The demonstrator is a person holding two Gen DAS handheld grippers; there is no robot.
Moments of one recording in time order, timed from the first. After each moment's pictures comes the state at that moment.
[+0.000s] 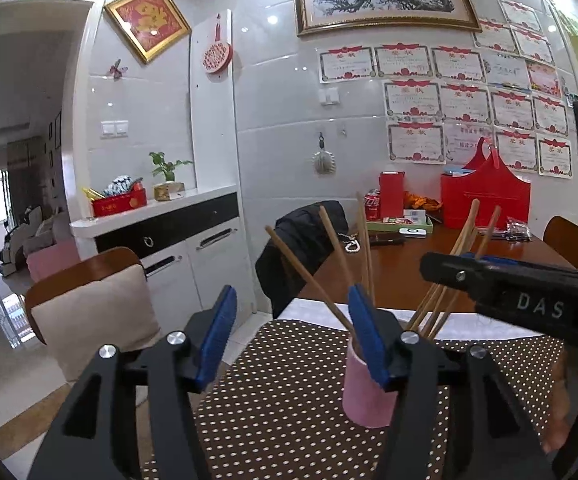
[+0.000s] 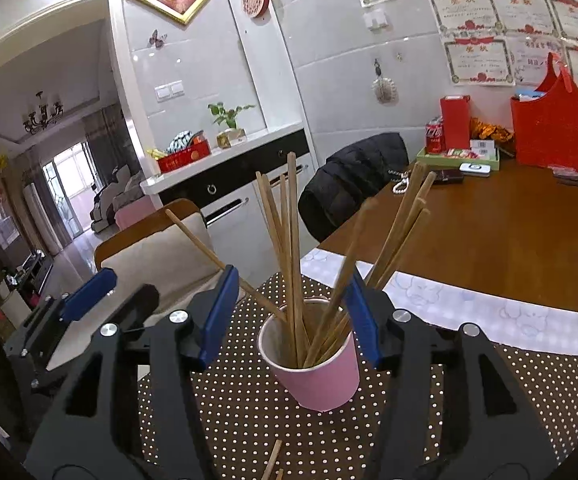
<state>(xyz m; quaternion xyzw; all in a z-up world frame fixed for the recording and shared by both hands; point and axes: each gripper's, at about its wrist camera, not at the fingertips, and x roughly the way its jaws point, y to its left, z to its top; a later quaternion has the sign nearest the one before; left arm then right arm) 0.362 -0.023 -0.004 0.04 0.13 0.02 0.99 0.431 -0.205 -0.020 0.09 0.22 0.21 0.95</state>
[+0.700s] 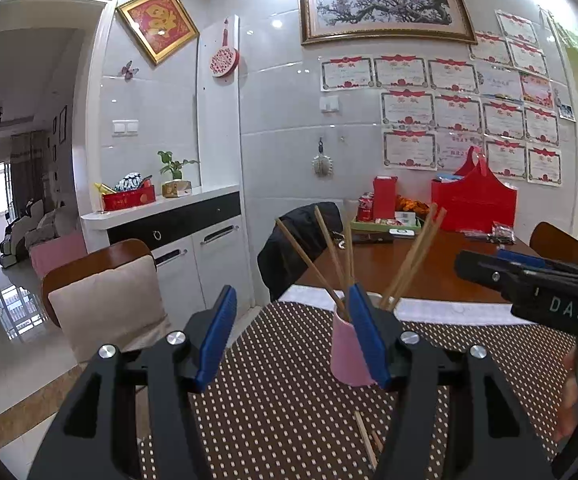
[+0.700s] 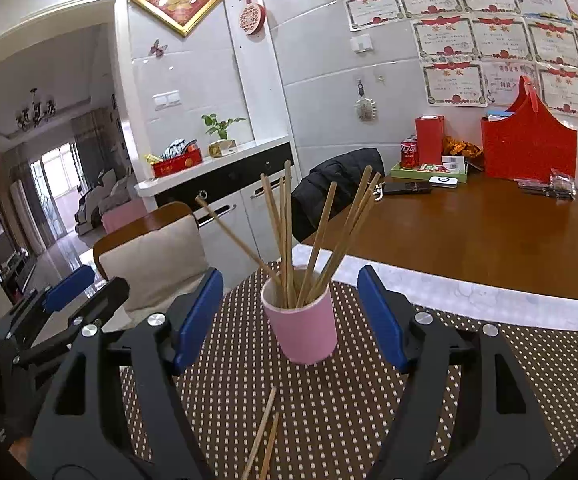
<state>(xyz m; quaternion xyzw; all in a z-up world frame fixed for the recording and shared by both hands) 0.277 -0.022 0.008 0.02 0.14 0.01 0.99 0.338 -0.224 -0.006 0.07 0.20 0.18 0.96</state>
